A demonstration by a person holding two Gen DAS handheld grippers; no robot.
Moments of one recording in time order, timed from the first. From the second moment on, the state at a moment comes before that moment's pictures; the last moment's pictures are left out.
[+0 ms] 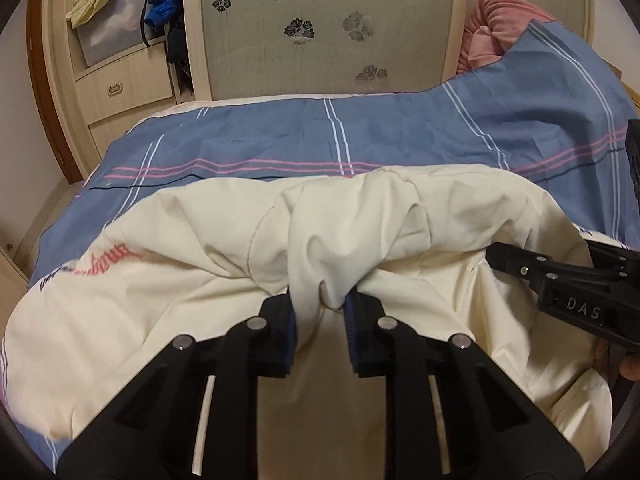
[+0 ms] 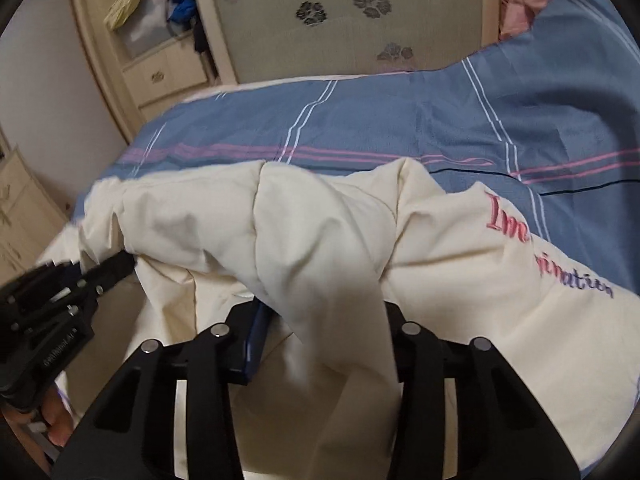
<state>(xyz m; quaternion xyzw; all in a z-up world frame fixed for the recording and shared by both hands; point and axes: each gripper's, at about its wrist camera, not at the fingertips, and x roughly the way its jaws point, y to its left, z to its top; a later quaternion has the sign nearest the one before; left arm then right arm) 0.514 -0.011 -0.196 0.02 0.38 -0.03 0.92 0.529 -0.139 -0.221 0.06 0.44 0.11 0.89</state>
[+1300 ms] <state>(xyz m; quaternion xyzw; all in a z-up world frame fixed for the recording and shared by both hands) 0.543 -0.028 -0.210 -0.02 0.38 -0.06 0.92 0.534 -0.159 -0.232 0.07 0.43 0.05 0.90</state>
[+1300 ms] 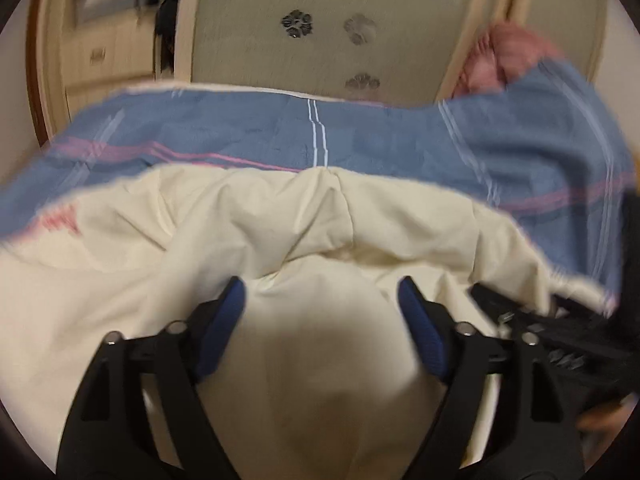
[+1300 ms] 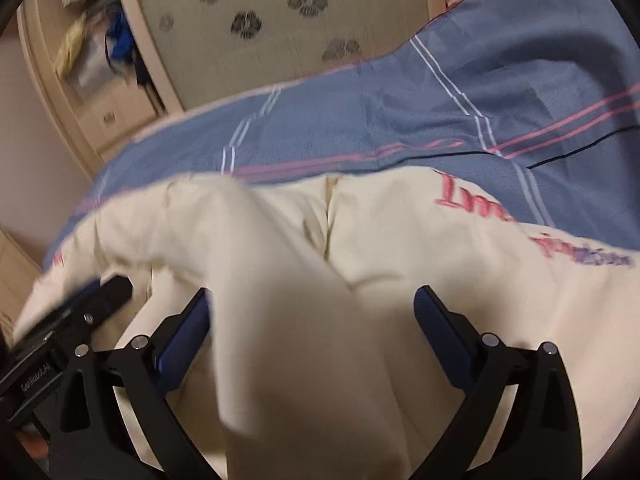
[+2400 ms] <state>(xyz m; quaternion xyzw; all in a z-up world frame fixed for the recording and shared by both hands) 0.412 -0.016 -0.248 -0.01 0.42 -0.01 0.91 0.423 -0.156 -0.272 0.06 0.40 0.09 0.91</state>
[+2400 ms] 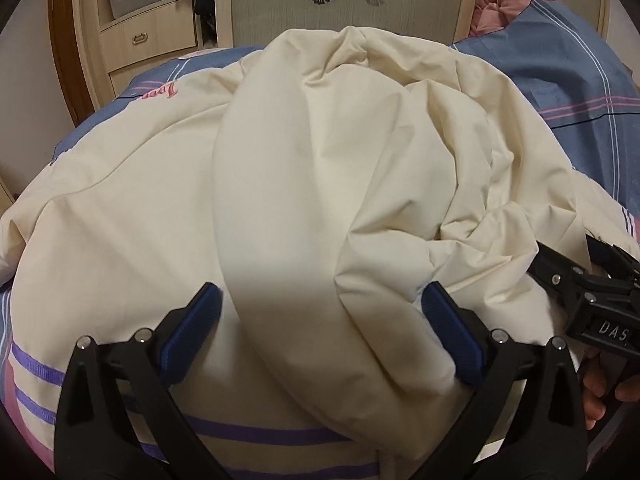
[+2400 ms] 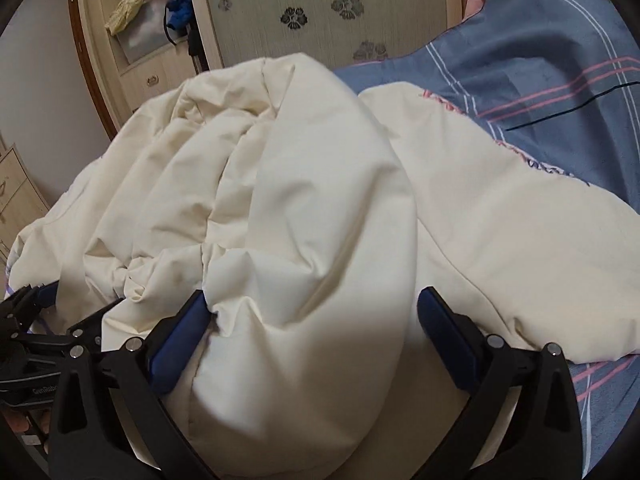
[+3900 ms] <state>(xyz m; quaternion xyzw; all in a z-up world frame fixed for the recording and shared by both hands) 0.352 0.399 -0.264 -0.57 0.10 0.17 0.80 0.422 -0.142 -0.261 0.07 0.38 0.11 0.92</state>
